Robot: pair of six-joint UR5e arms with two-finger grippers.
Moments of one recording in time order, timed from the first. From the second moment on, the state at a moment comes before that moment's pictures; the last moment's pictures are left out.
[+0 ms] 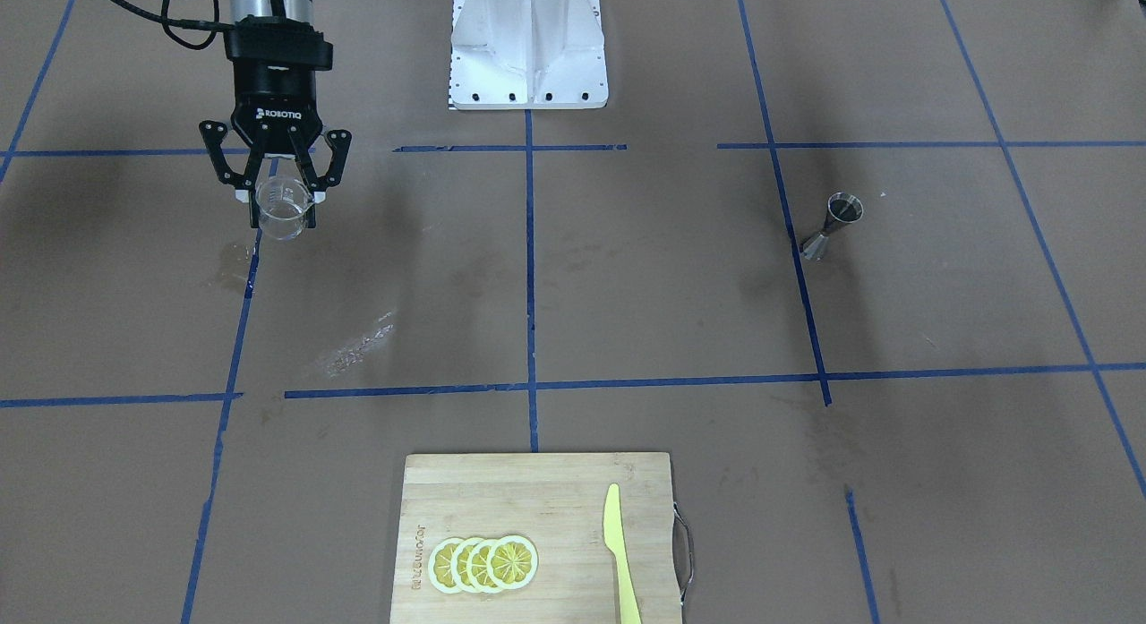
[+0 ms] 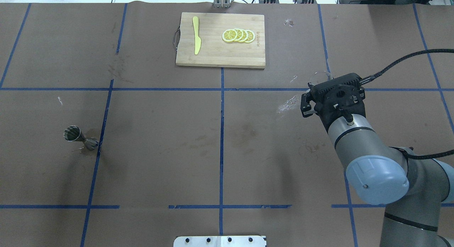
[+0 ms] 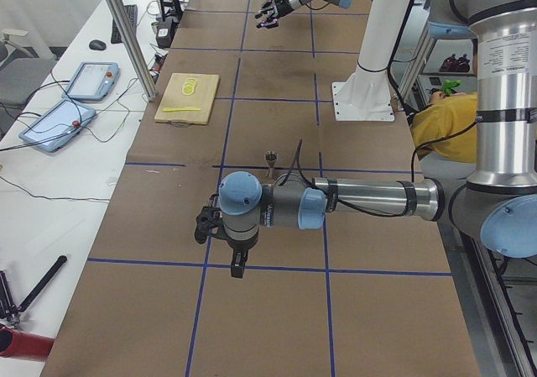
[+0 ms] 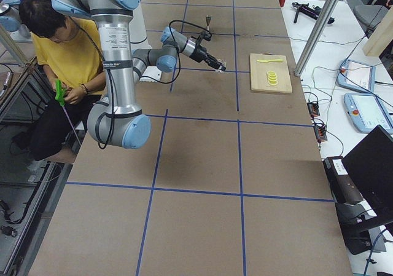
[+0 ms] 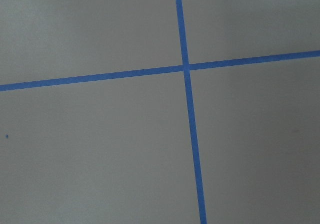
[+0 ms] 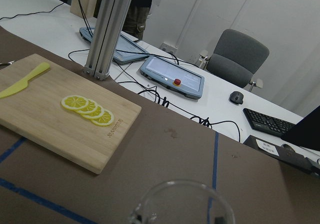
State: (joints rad) left arm -1.60 -1.47 -1.70 -1.61 -2.36 0.08; right arm 0.35 -1.46 2.16 -1.26 0.82 0.90
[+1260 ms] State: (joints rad) left arm -1.60 -1.48 -1.72 -1.62 -2.36 0.08; right arm 0.23 -1.65 1.83 -0.82 0.64 1.27
